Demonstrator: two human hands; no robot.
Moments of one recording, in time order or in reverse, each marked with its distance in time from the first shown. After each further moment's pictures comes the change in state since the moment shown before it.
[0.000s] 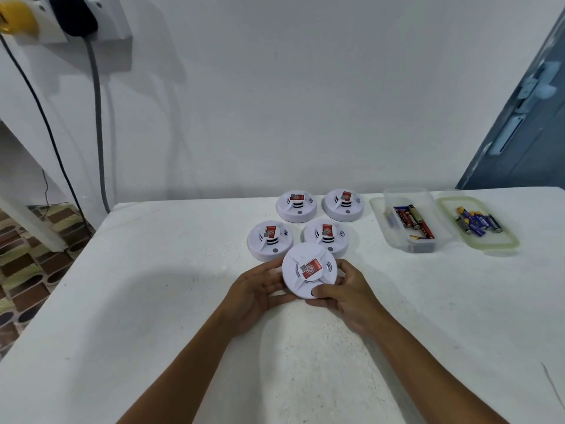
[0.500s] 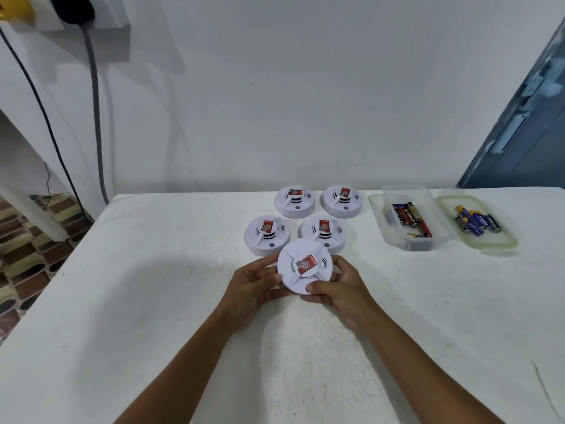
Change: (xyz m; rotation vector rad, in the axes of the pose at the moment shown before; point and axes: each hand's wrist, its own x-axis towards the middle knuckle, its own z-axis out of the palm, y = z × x) left_hand -0.006 -0.006 0.010 0.101 0.082 0.113; right_hand 0.002 0.003 -0.004 0.001 -0.025 -0.017
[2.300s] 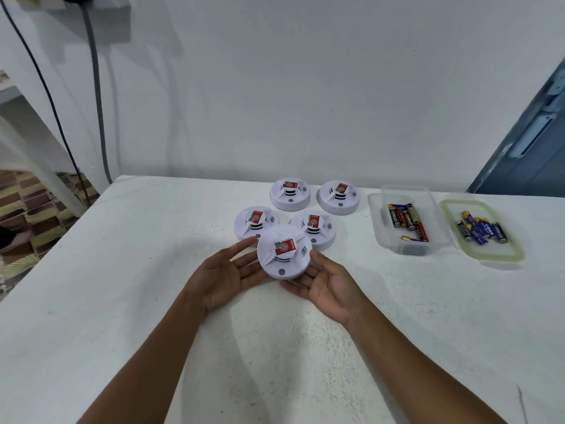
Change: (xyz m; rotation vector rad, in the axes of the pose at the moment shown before) left_hand 0.007 0.000 -0.009 -0.448 0.053 -0.126; right_hand 0.011 -0.015 -0.019 0.409 -0.254 0.268
